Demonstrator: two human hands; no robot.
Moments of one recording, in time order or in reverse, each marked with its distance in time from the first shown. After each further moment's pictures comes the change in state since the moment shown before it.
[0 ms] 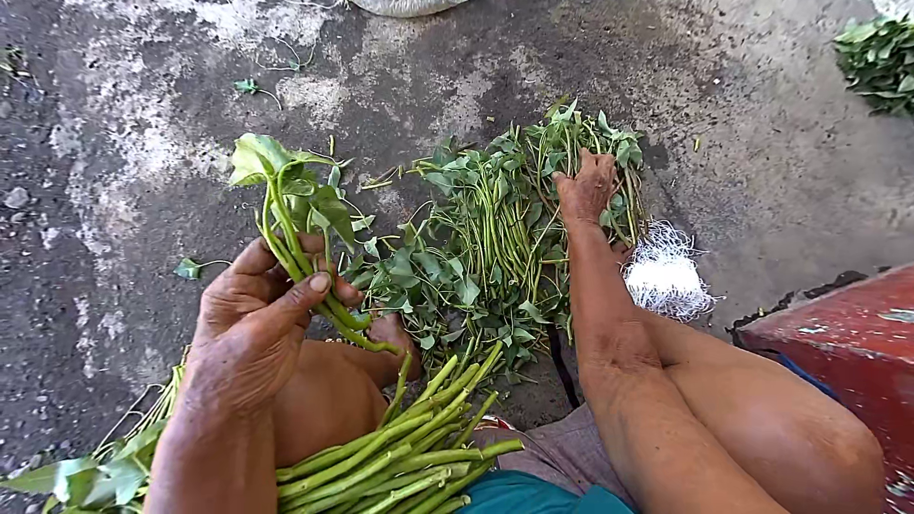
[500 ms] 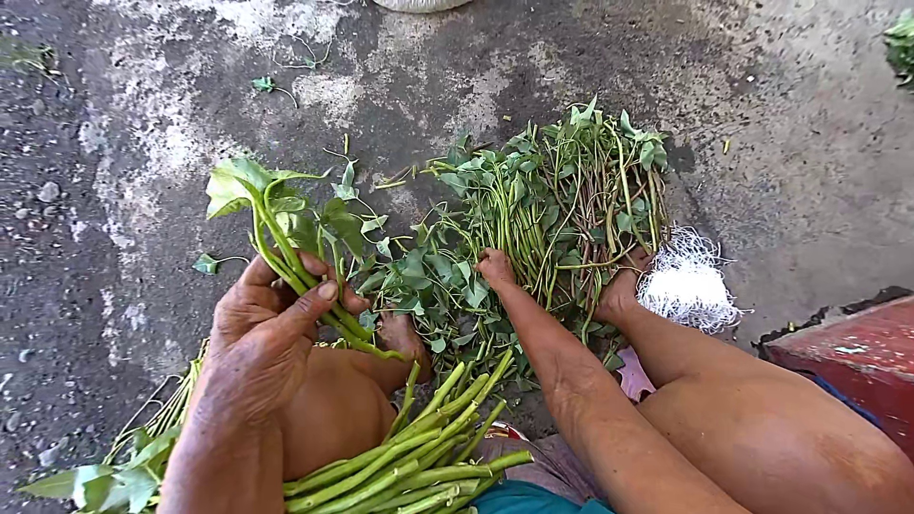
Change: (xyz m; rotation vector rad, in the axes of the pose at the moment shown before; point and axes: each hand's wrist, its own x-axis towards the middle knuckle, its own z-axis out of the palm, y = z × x) left_hand -0.001 -0.004 -0.009 0.003 0.074 -0.046; right_hand -0.127 -0.012 0.156 0.151 -0.812 0.159
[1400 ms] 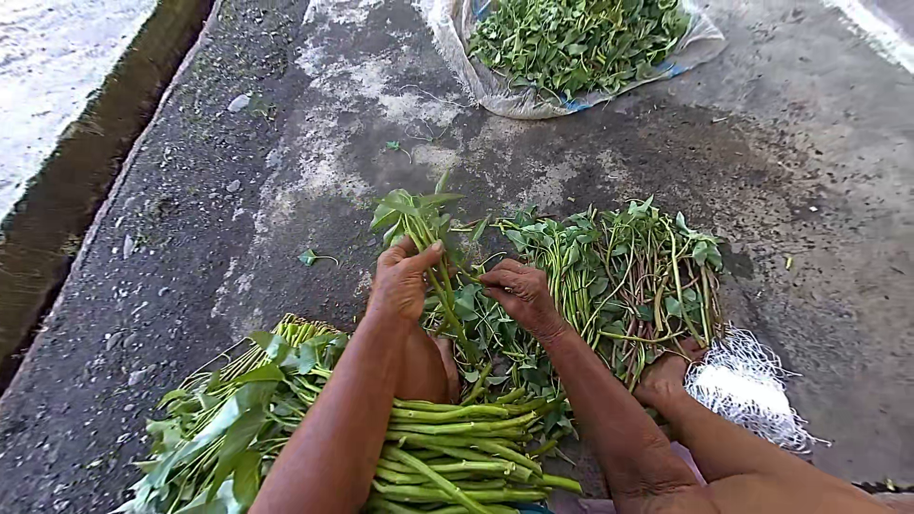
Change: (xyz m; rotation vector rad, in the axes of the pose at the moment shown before) left_hand 0.014 0.009 0.026 -0.280 0.444 -0.186; right_hand -0.155 -0.131 -0.051 0.111 0.219 -1.411
